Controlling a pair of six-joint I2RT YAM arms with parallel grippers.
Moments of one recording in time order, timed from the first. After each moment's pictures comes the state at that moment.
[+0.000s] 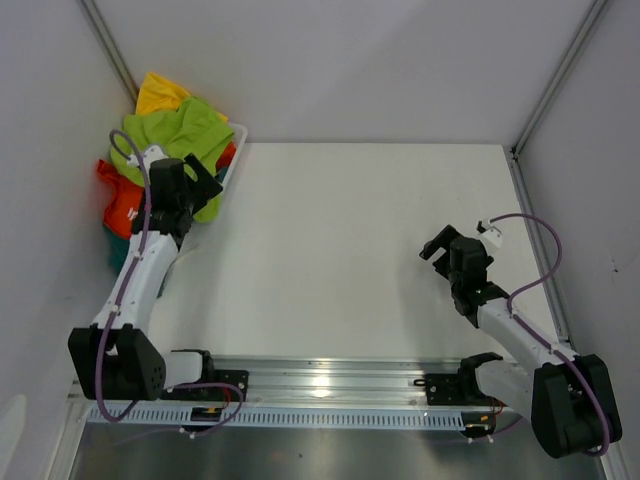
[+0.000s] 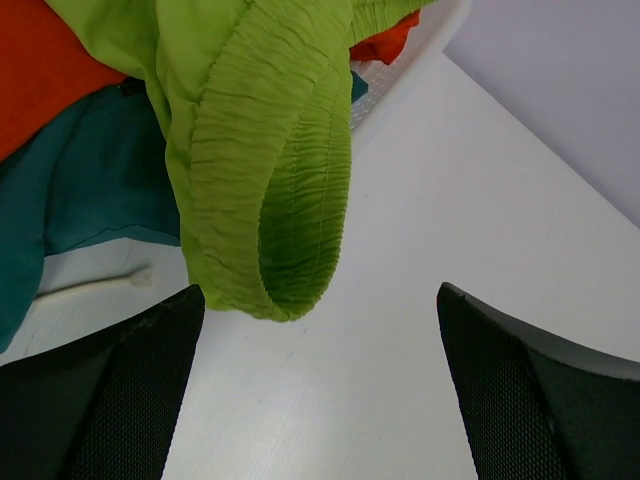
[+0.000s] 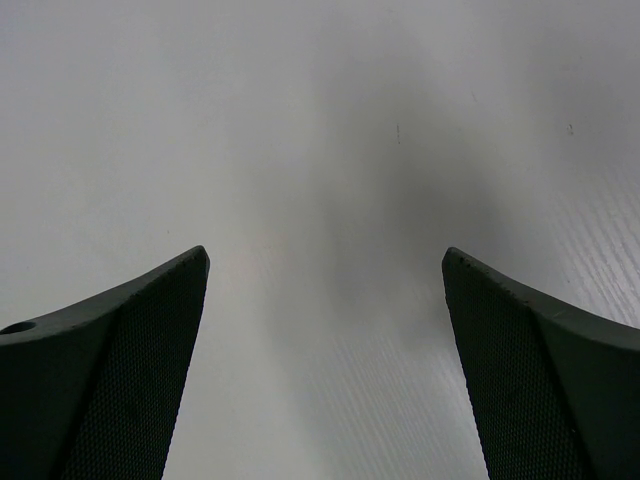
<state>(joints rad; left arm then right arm) 0.00 1.22 1.08 -0.36 -0.23 -0.59 0.25 1.04 0.42 0.07 0.33 0.74</state>
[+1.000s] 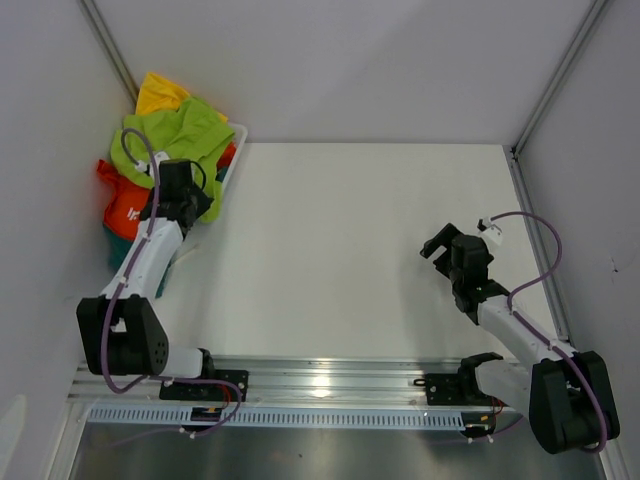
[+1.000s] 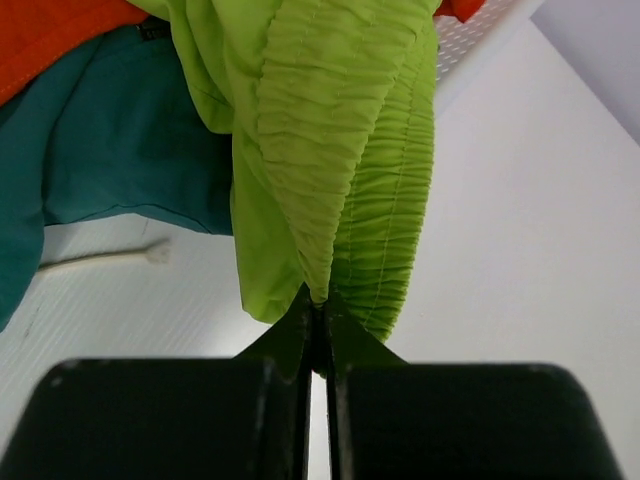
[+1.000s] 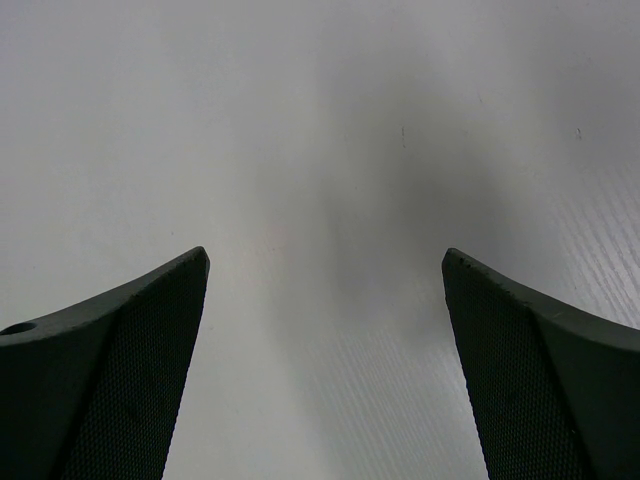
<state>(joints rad) 0.02 1.40 1.13 -0.41 -0.24 -0.64 0.23 1.06 0.44 0.07 0.30 0.74</state>
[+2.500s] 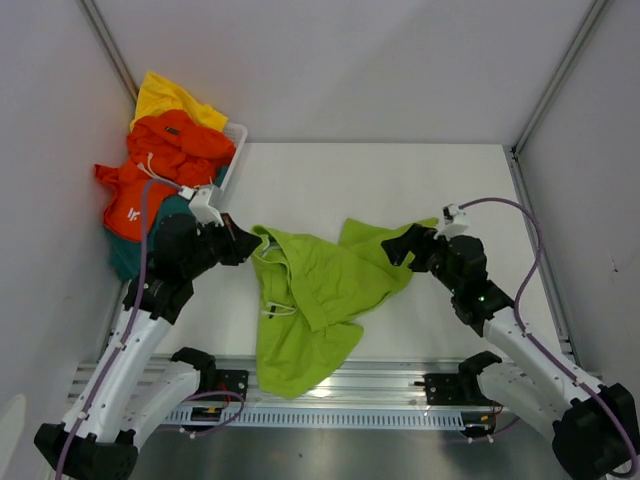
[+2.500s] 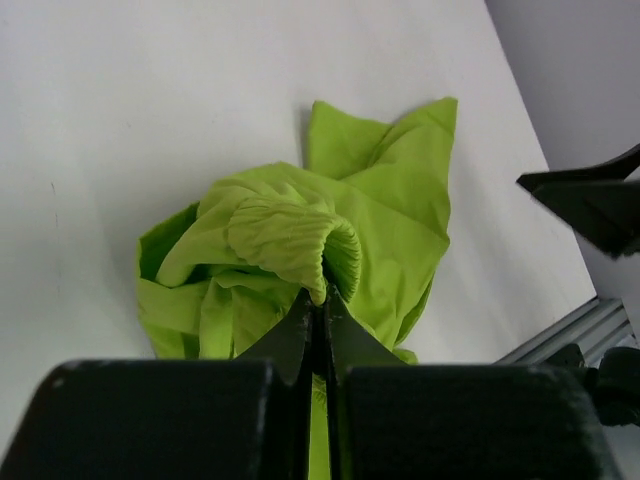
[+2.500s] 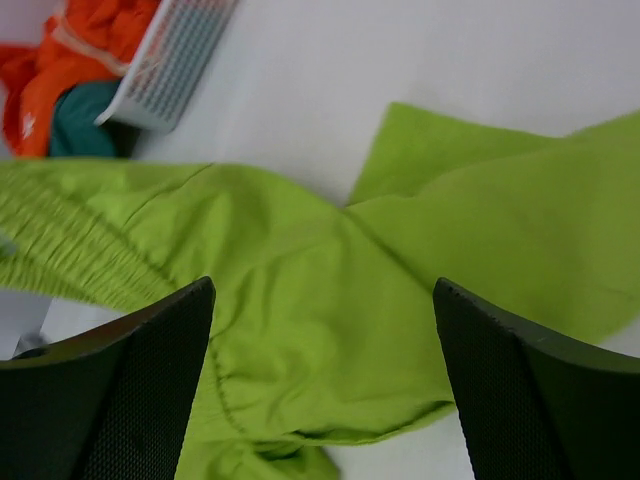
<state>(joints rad) -0.29 0.78 0.84 -0.46 0.28 -0.45 0.40 0.87 0.49 0.11 -0.08 0.60</state>
